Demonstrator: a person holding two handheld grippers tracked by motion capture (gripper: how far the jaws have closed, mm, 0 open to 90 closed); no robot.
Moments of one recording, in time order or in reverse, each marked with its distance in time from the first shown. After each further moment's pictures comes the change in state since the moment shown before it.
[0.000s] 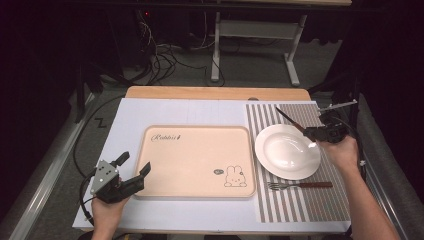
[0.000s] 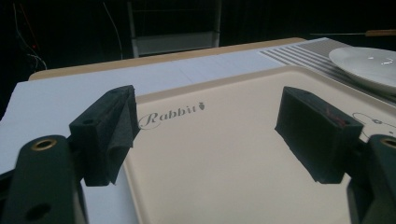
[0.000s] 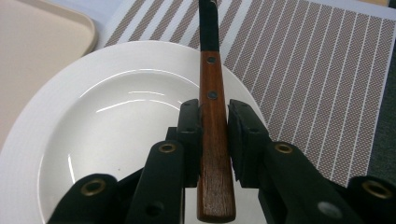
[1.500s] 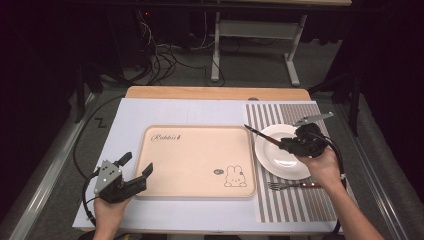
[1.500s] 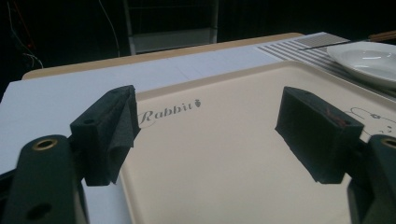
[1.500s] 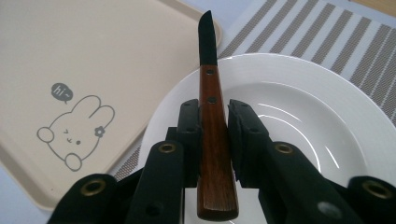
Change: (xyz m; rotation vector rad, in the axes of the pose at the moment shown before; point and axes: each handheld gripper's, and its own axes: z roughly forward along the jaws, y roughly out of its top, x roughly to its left) left arm -0.004 -0.001 0.004 0.017 -0.010 0.016; right arm 0.089 -0.009 -0.011 -0.045 0.143 -0.184
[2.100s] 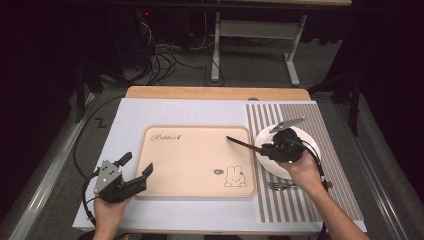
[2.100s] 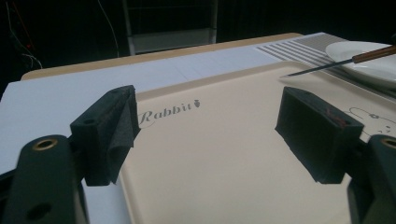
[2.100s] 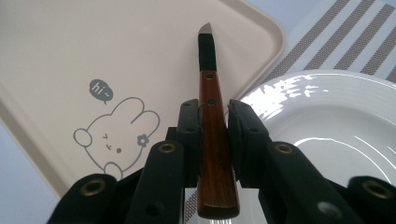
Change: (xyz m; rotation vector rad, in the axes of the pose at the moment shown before) left arm 0.000 0.000 0.000 -0.003 -0.003 -0.001; right arm 0.045 0.013 0.027 0.041 0.051 -0.087
